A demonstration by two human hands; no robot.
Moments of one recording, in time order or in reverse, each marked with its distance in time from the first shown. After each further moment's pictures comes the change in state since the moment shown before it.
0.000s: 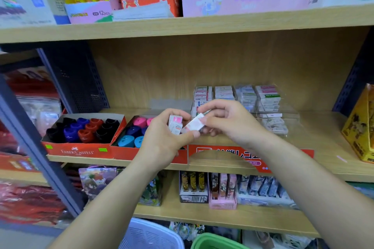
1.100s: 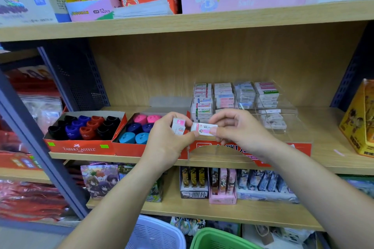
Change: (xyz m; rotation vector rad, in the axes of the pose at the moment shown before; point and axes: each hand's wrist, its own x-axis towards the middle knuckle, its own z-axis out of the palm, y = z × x) left_hand -0.010 -0.001 0.009 0.013 0.001 -0.016; right_hand -0.024 0.020 -0.010 -0.046 0.040 0.072
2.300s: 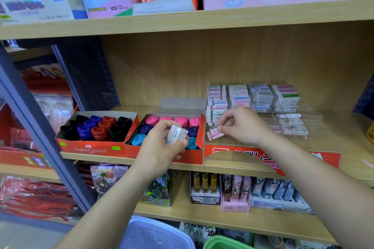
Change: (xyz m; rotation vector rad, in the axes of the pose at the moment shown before) left_hand 0.011 -0.047 -0.040 -0.036 -0.038 -0.089; right_hand 0.073 0.025 0.009 -0.692 0.048 -0.098
